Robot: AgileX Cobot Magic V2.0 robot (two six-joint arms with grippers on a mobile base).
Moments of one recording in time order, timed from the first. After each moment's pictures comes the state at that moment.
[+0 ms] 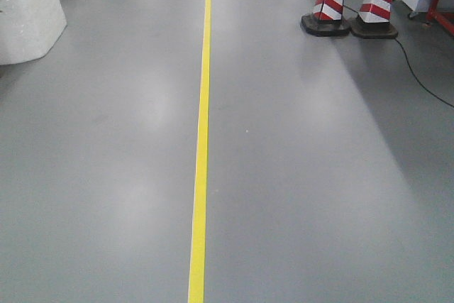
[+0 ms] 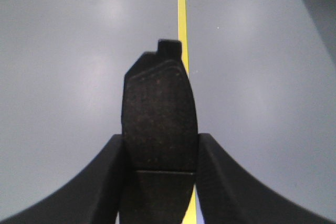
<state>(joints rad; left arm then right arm) -0.29 0.18 -0.61 0.24 1.15 -0.40 0.03 0.29 -0.40 -0.16 0.74 0.18</state>
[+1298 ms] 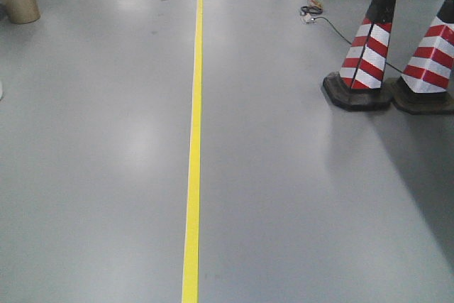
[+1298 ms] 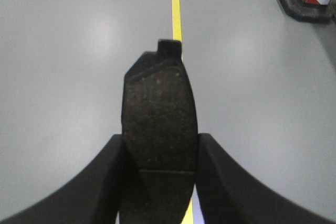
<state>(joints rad) -0.29 0.18 -0.61 0.24 1.15 -0.40 0.03 0.29 -0.40 -0.16 0.74 0.18</state>
